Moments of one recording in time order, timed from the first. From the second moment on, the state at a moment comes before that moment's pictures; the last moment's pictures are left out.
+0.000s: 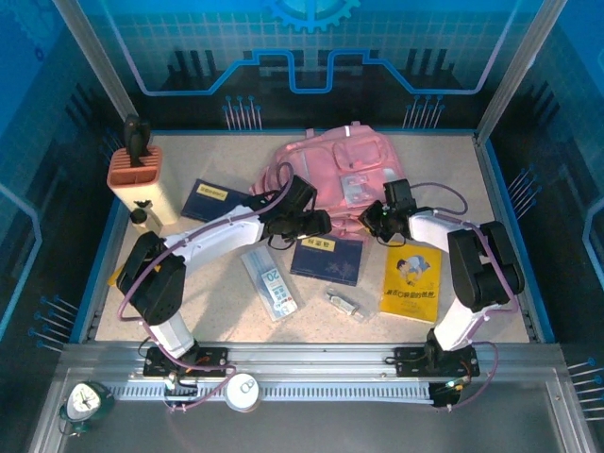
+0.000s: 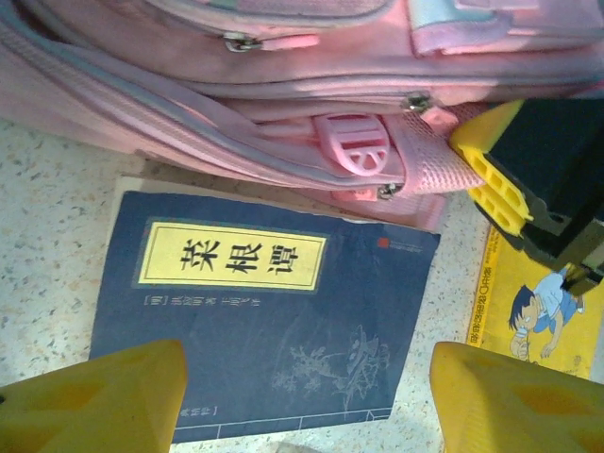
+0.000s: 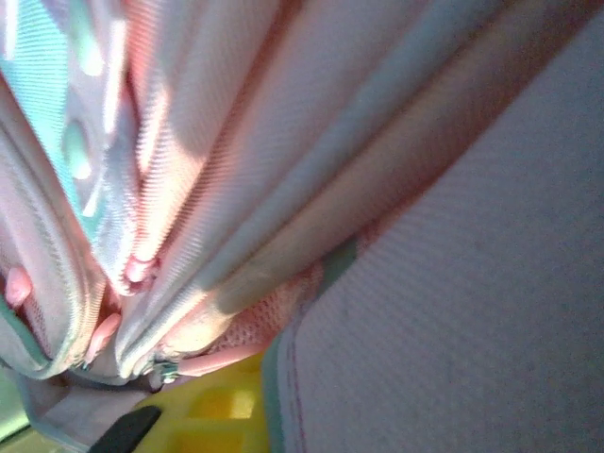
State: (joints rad) left arm -0.69 1.70 1.29 -0.55 0.07 -0.84; right arm 0.24 1.71 0.91 -0.14 -0.27 1.04
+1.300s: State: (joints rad) left arm -0.82 1.92 1.35 -0.13 -0.28 -0.35; right arm 0.27 1.45 1.05 -0.27 -0.29 1.09
